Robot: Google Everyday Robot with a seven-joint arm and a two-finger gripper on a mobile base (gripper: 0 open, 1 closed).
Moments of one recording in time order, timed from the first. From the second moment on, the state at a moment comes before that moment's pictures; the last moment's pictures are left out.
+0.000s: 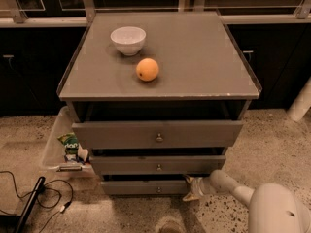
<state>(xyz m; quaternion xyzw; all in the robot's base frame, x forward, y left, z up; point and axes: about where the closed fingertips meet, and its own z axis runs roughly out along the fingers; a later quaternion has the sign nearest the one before) 0.590 -0.194 0.151 -0.69 0.66 0.09 0.29</state>
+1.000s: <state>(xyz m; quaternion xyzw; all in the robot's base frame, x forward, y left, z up) 0.590 -0.192 0.161 -0.69 0.65 0.09 0.30</state>
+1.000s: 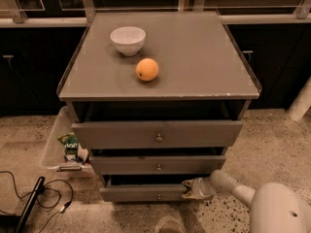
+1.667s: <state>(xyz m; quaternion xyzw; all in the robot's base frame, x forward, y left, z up) 0.589 -0.192 0.160 -0.69 0.65 0.11 0.30</state>
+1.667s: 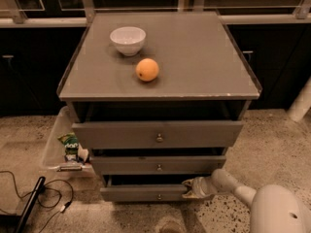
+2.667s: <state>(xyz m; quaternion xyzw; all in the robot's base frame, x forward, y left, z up) 0.554 -0.203 0.156 -0.68 0.65 0.13 0.32</state>
